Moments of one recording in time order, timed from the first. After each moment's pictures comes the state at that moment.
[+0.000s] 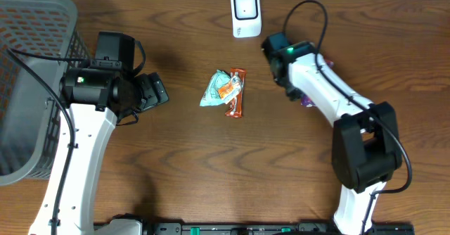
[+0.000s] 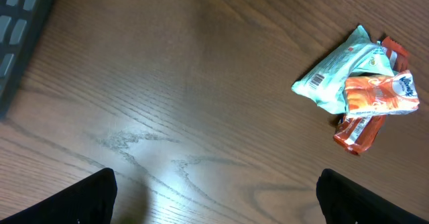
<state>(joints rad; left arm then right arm) -0.10 1.40 1.40 -1.25 0.00 -0.51 0.42 2.03 1.55 -1.09 0.69 0.39</state>
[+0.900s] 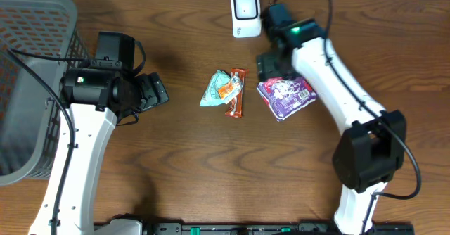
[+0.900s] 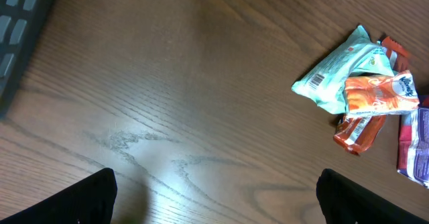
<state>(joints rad) -0.10 1.40 1.40 -1.25 0.00 -0.51 0.36 2.02 1.82 -1.16 0.12 0.28</state>
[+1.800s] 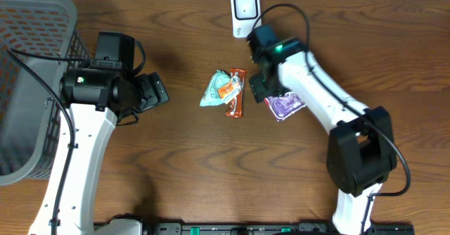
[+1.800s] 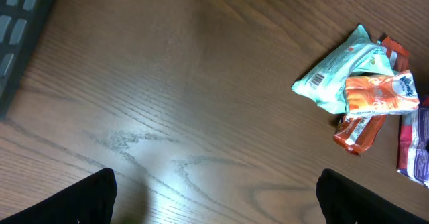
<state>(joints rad) -0.10 1.40 1.40 -1.25 0.00 -0.51 0.49 2.02 1.61 -1.04 0.19 0.16</state>
